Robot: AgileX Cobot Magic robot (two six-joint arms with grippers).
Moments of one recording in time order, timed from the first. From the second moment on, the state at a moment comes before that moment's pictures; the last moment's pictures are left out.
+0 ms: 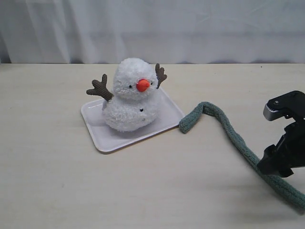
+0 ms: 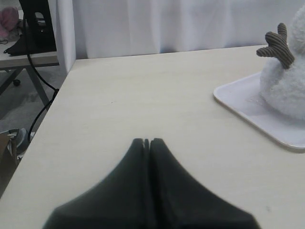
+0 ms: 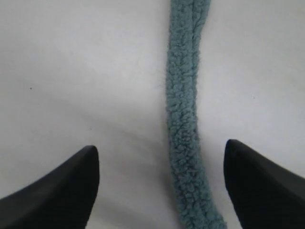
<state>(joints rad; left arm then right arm) -0.02 0.00 0.00 0.04 0.36 0.05 -0.03 1.45 -0.70 0.25 0.64 -0.65</state>
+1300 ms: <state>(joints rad) -0.02 0.00 0.00 0.04 0.36 0.05 -0.03 1.76 -0.70 0.26 0.36 -0.74</state>
